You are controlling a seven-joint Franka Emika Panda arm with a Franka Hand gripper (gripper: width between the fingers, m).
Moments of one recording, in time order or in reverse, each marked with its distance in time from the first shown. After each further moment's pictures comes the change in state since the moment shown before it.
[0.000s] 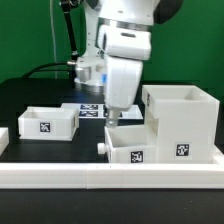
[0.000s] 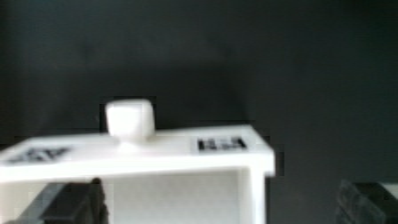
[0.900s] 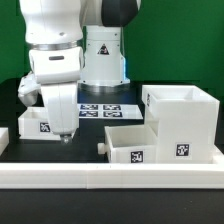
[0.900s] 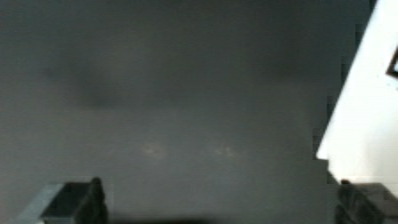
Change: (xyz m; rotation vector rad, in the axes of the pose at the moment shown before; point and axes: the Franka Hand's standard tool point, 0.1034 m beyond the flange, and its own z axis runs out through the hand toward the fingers) arm -0.053 -0.019 0.044 0.076 0.243 -0.030
